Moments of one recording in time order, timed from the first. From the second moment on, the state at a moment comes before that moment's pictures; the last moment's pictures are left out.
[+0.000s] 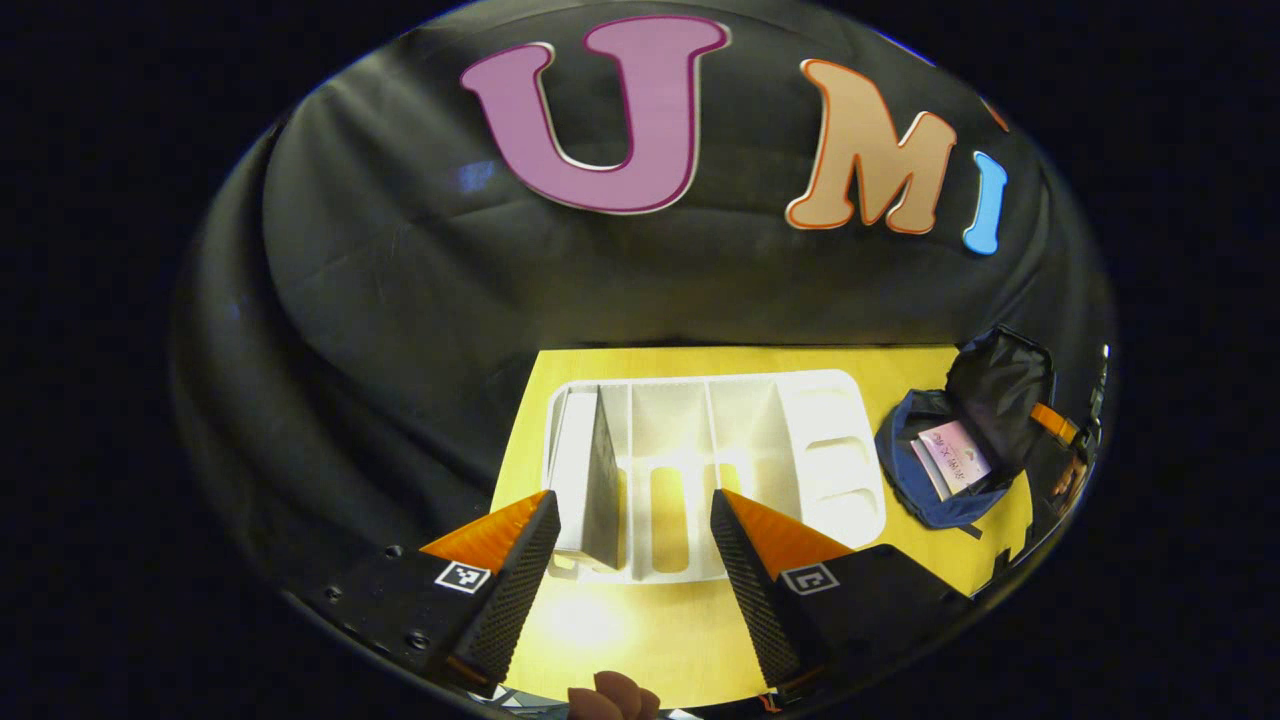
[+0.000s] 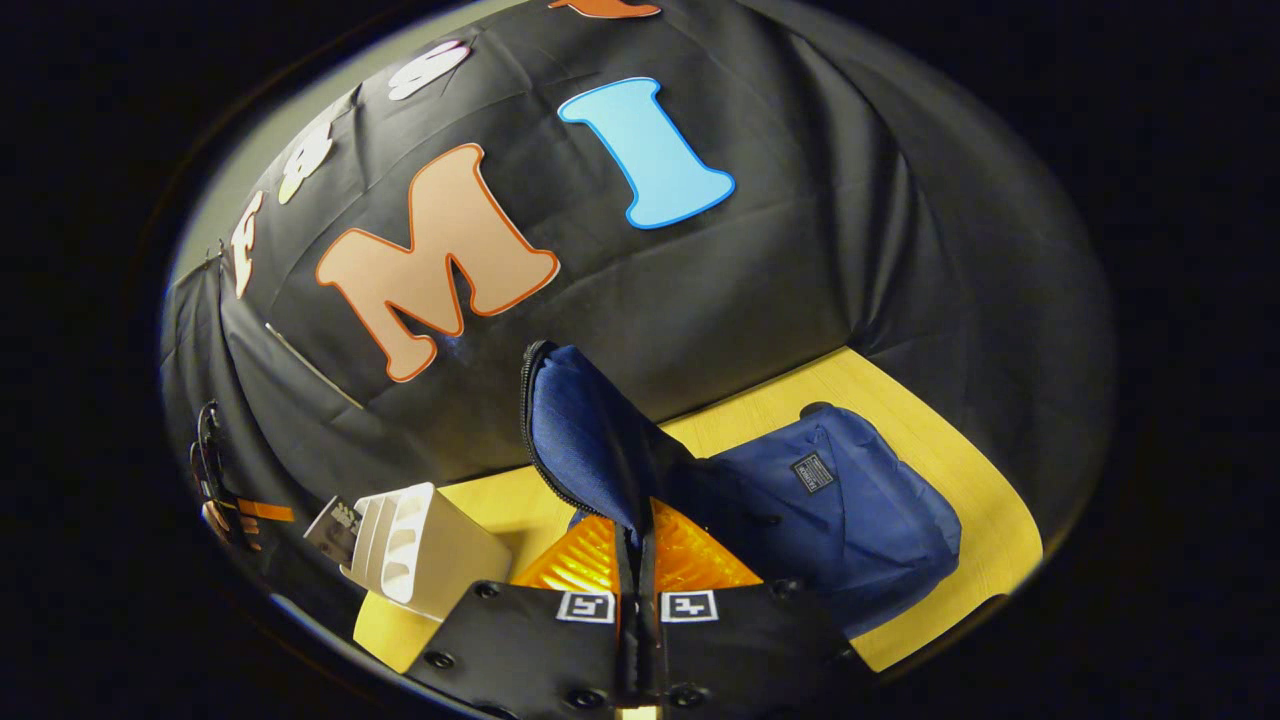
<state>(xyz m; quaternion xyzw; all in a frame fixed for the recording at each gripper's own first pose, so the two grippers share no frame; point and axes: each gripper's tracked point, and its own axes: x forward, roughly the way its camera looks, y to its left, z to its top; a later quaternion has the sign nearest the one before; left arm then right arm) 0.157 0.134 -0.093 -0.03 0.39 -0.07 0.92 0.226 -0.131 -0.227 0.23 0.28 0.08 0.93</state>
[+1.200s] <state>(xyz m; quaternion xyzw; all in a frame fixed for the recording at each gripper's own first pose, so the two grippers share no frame) 0.223 0.186 -0.224 0.01 0.57 -0.05 0.82 0.224 -0.136 -0.231 0.23 0.28 0.06 0.93</state>
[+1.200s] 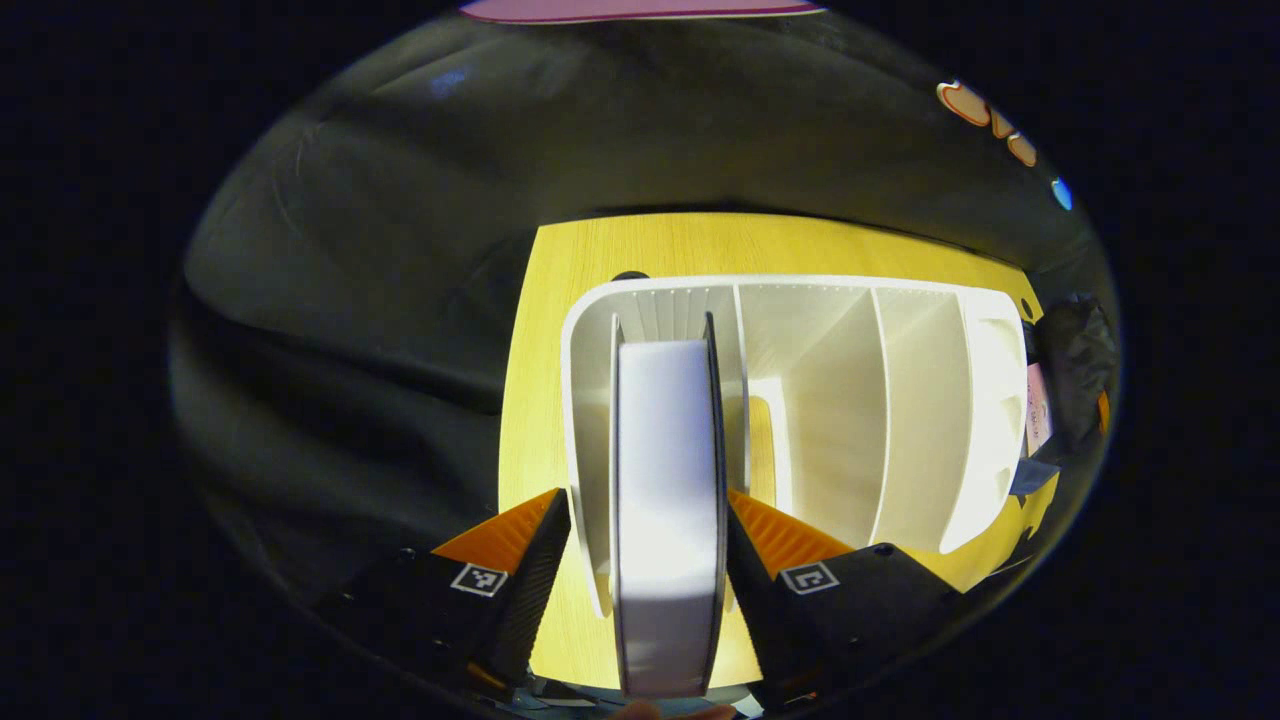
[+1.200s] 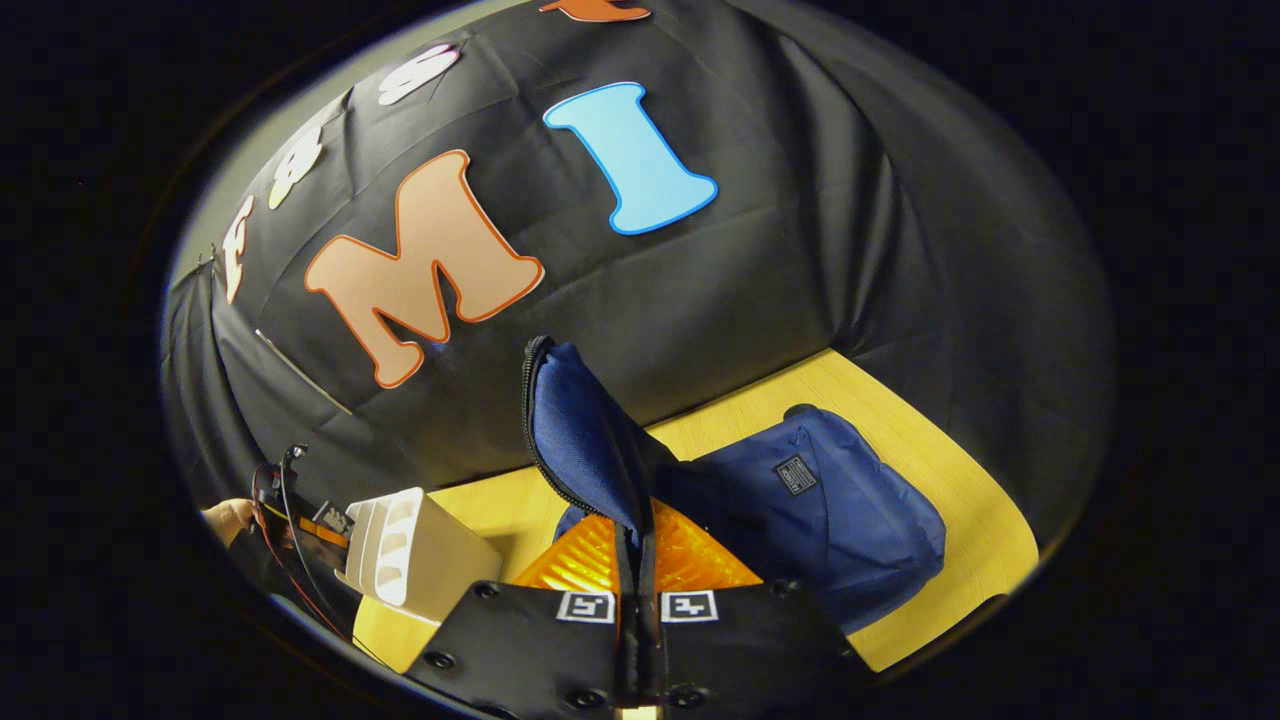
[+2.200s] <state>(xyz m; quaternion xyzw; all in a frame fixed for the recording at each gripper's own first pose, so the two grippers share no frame) 0.216 0.178 -0.223 0.01 0.62 -0.06 0.79 0.223 -0.140 -0.230 0.24 0.27 0.05 0.93</state>
